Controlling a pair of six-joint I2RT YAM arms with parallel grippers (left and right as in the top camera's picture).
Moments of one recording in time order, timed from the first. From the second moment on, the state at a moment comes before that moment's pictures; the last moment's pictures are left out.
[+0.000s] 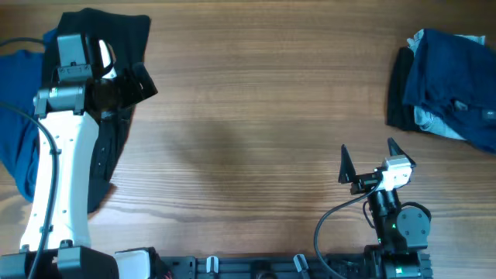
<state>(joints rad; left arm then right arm) 0.09 1.48 1.38 -0.94 0.09 -0.36 0.04 0.02 0.01 0.00 -0.09 -0.03</state>
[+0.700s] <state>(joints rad) 0.09 1.48 1.38 -0.86 0.09 -0.37 0.04 0.02 0.01 0.00 -0.09 -0.03</state>
